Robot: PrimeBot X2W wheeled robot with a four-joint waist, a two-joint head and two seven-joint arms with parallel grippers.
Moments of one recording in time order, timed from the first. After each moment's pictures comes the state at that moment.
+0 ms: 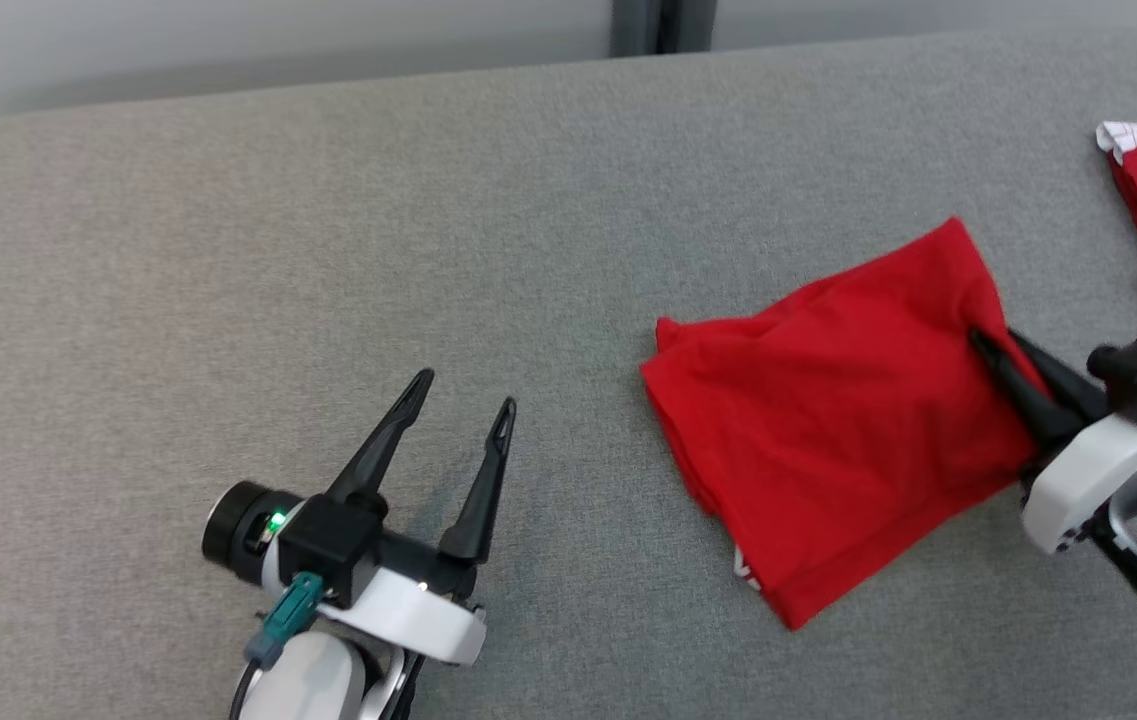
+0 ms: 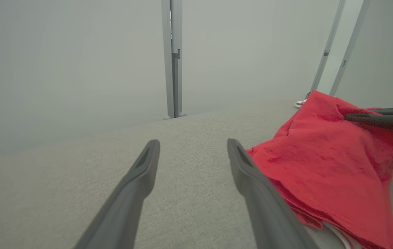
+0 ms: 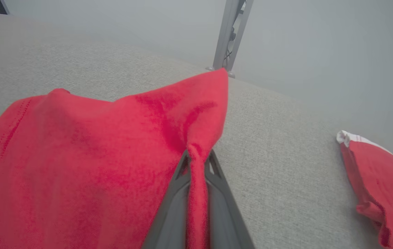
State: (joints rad) left arm -0.15 0.05 -0.28 0.15 -0.13 -0.08 -0.26; right arm -0.51 -0.53 0.62 0.53 0.51 0.13 -0.23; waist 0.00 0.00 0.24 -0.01
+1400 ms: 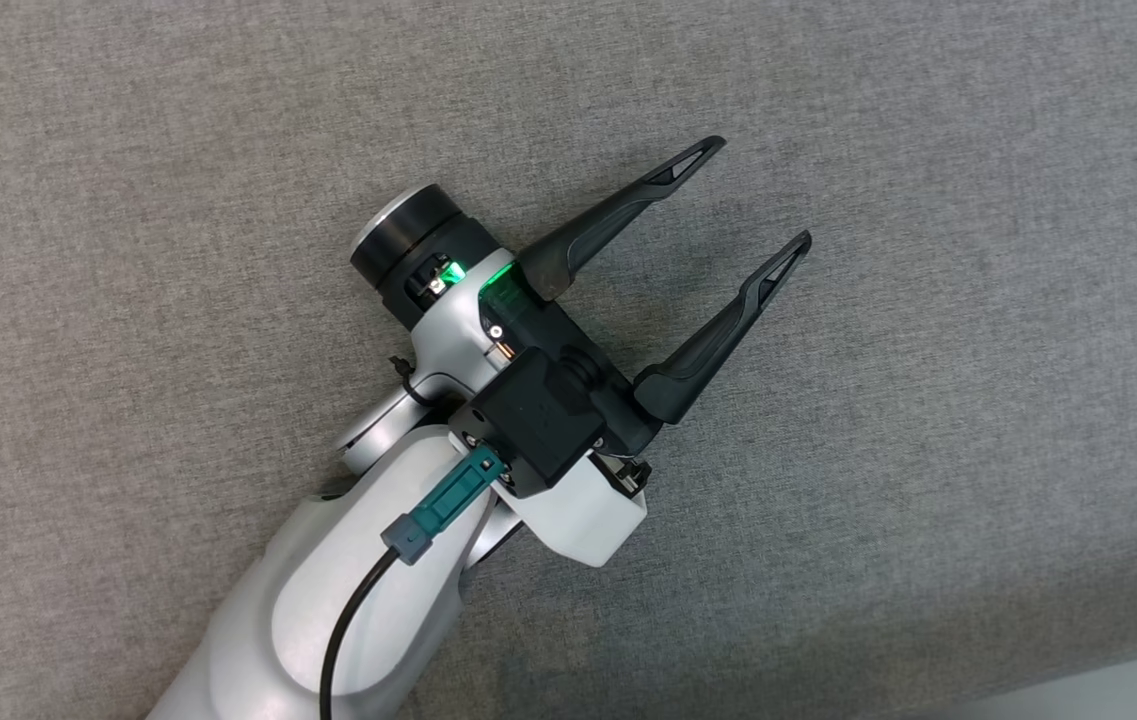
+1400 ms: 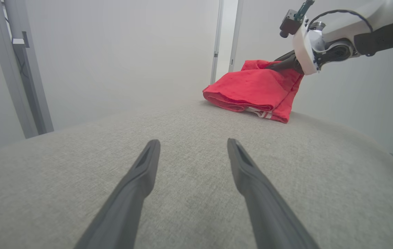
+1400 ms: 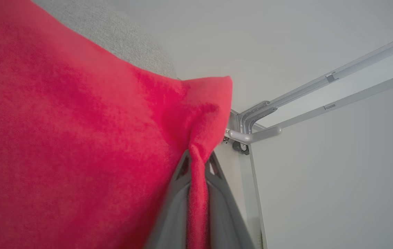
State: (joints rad) left arm -0.64 0.08 -0.60 0.08 -0.05 -0.13 -0.27; right arm -1.06 -0.97 0.50 0.78 0.46 0.13 -0.11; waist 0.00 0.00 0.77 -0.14
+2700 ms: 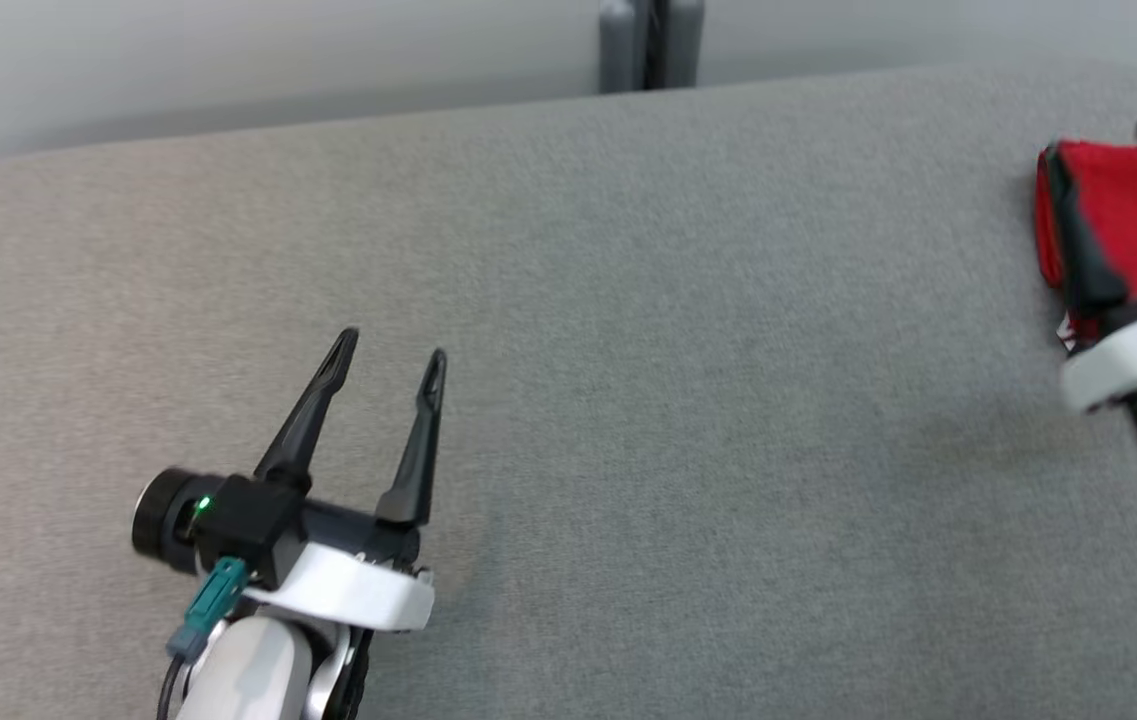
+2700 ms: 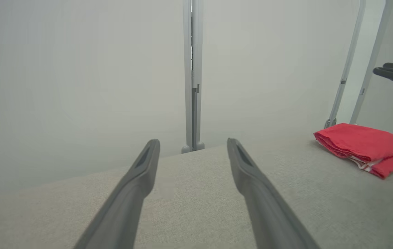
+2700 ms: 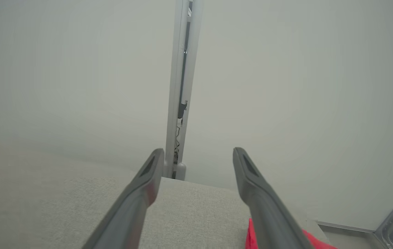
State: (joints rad) left arm -0.22 0.07 -0.24 0.10 -0.15 -0.04 -0.26; right arm -0.67 -0.44 0.28 0.50 0.37 0.13 -0.26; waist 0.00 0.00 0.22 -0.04
